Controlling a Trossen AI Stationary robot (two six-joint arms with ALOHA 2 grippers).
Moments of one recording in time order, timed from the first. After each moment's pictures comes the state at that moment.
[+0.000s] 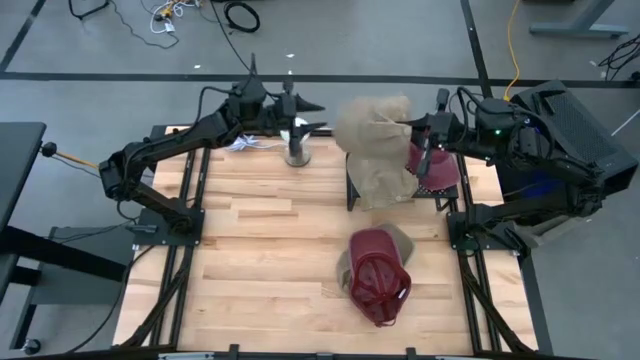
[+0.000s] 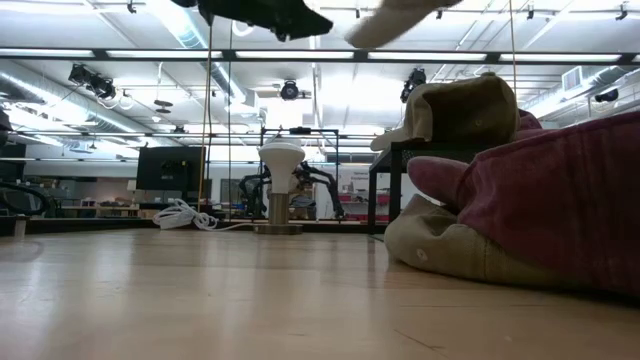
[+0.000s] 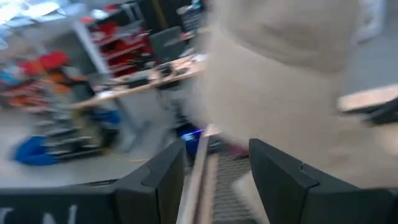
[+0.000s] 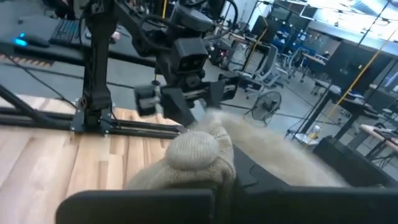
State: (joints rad) left arm 0.50 1.45 1.30 0.08 0.27 0.39; right arm -0.18 1.03 1.42 -0.53 0.15 -0.32
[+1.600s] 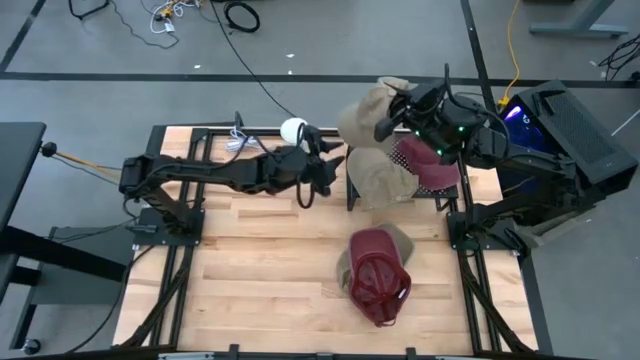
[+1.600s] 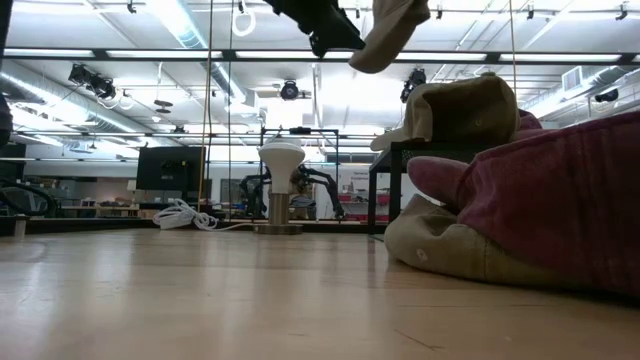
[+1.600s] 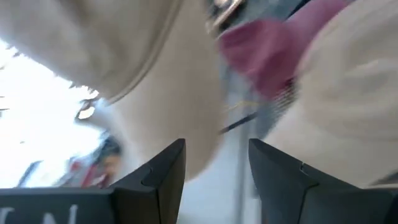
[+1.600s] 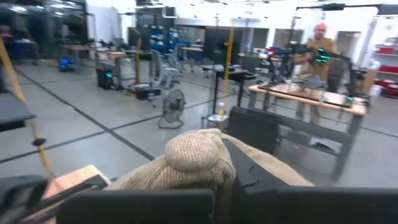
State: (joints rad) left arm 0.07 1.62 1.30 0.16 -0.58 0.88; right arm -0.18 1.22 1.42 -0.16 0.67 -0.09
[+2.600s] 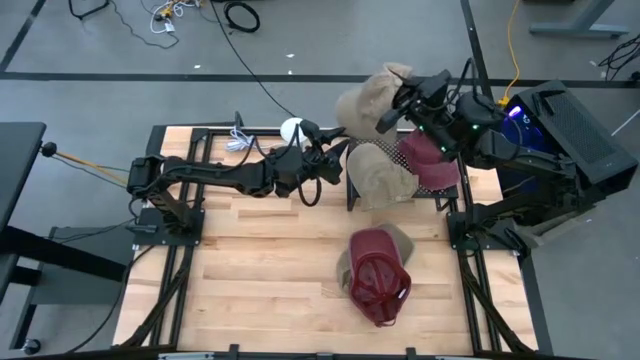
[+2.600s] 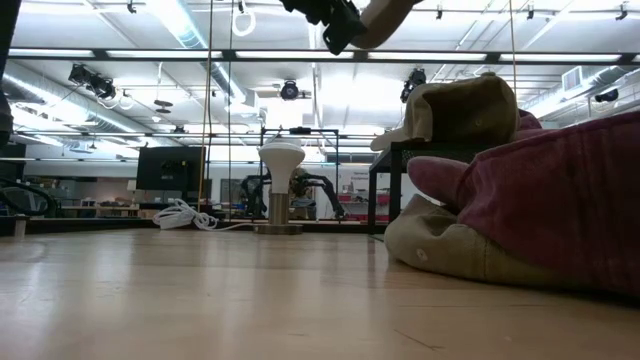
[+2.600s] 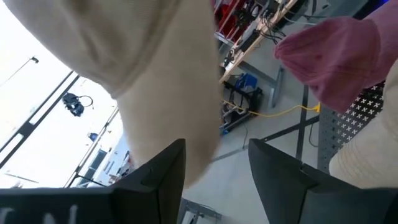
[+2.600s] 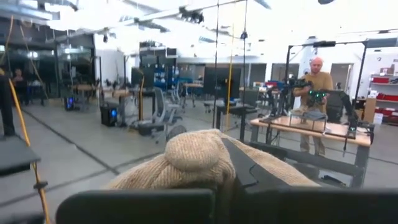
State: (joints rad) left arm 0.06 1.67 1.30 0.46 -0.71 1.07; right arm -0.17 1.22 1.42 0.06 0.65 -0.20
